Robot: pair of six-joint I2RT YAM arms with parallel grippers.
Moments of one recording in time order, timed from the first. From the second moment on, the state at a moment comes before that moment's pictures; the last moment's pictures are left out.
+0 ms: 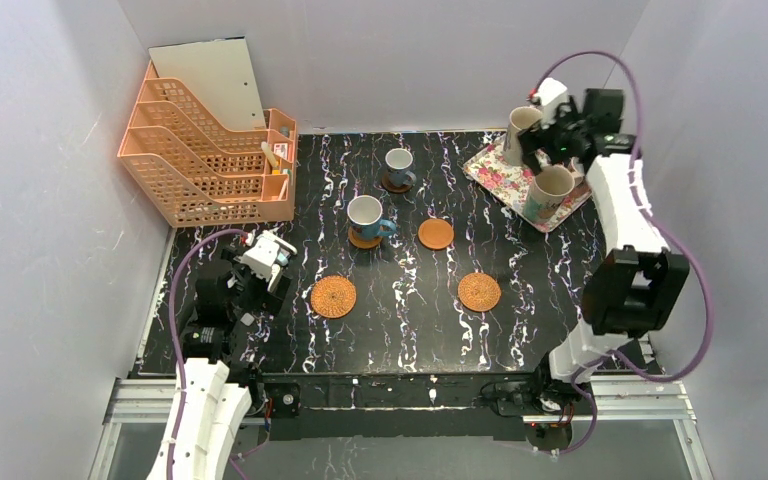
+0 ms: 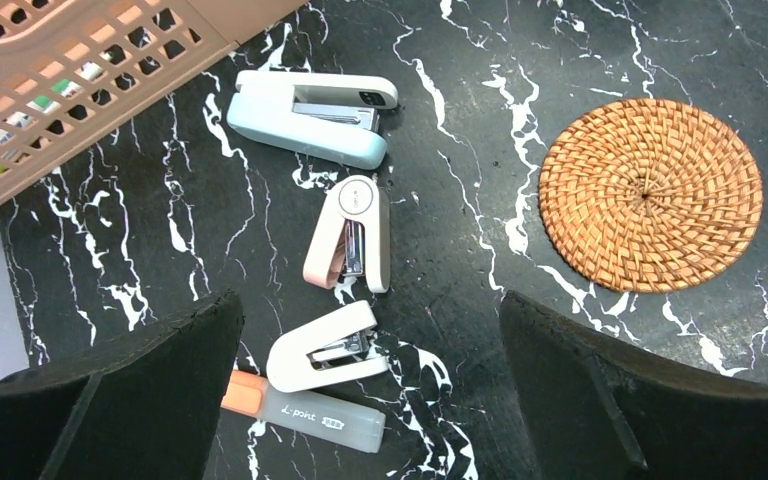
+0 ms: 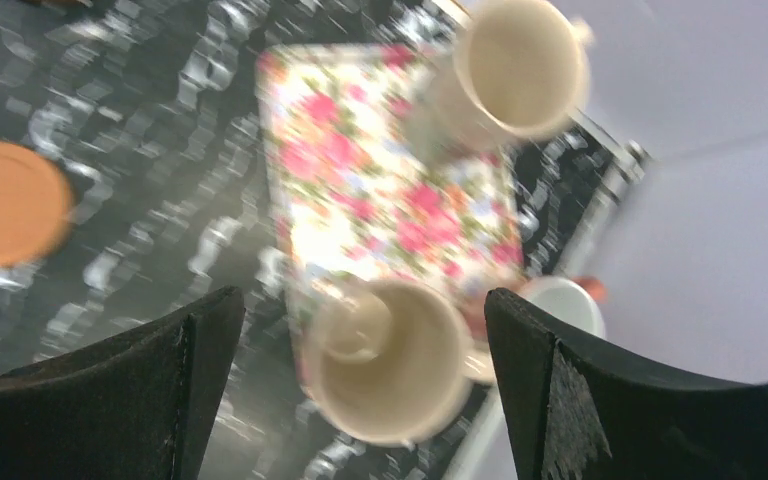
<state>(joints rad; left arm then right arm) -0.02 0.49 0.44 -0.50 0.20 0.41 -0.01 1.63 1.56 -0.53 -0.37 -0.57</state>
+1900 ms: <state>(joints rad) -0.02 0.53 0.44 -0.50 0.18 0.41 -0.42 2.04 2.01 -1.34 -0.69 -1.45</state>
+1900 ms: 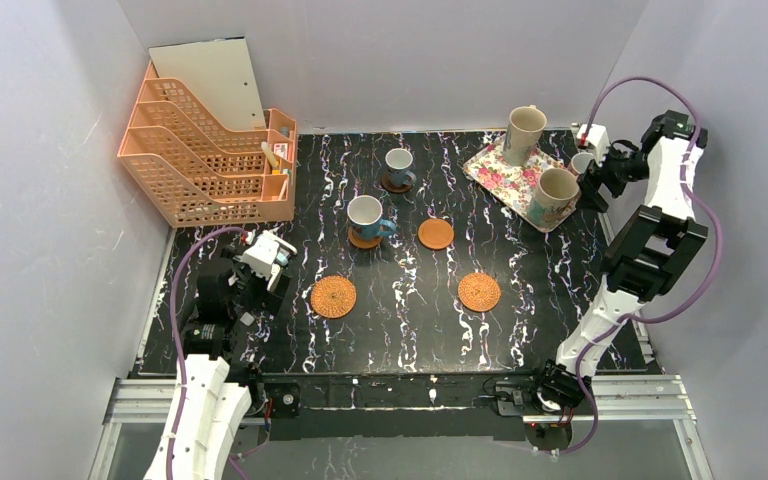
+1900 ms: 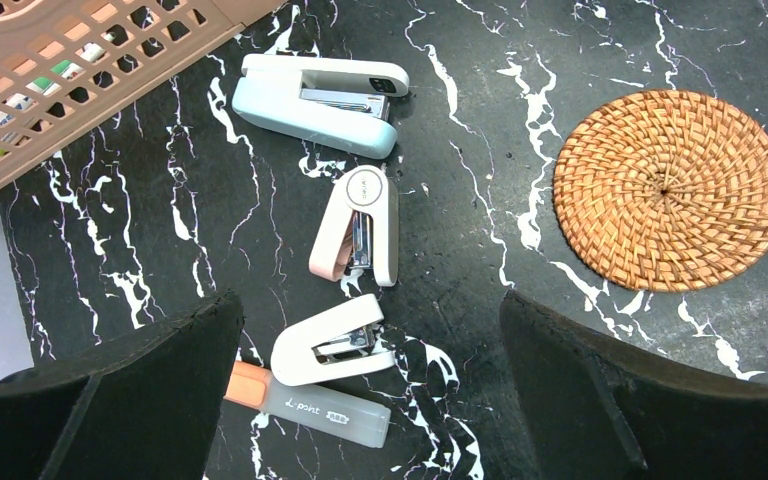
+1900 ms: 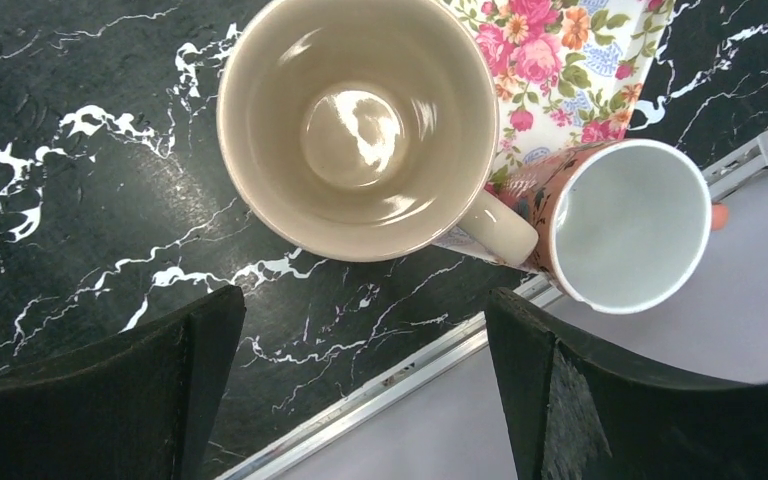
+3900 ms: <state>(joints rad) -0.02 0.53 0.44 -0.49 0.17 0.41 -0.26 1.80 1.54 -0.74 -0.55 -1.03</state>
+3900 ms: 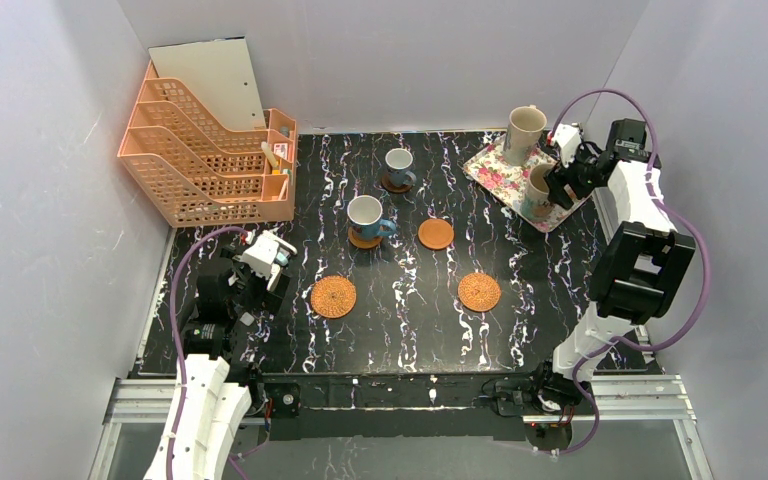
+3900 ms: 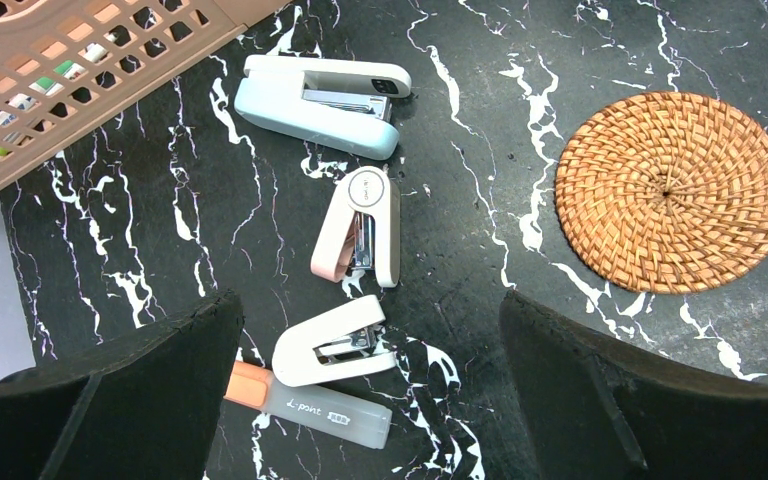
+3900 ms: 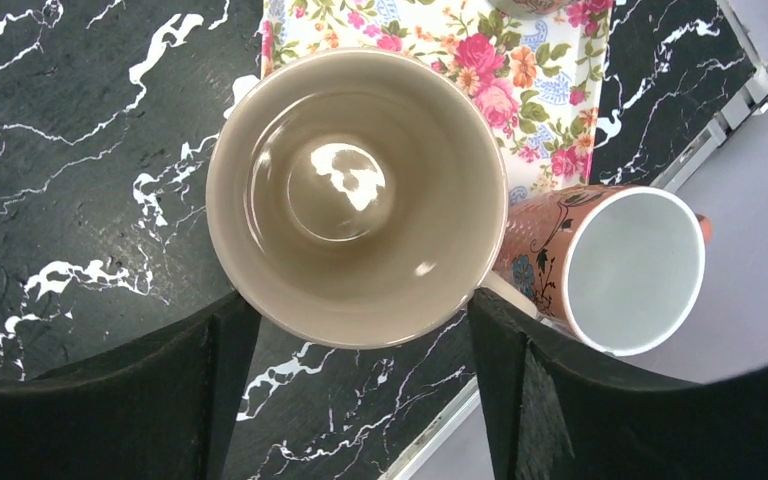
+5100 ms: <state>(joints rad) -0.02 0.53 0.44 -0.49 0.17 0.41 -0.15 1.71 1.46 -0.61 -0.41 -0.66</state>
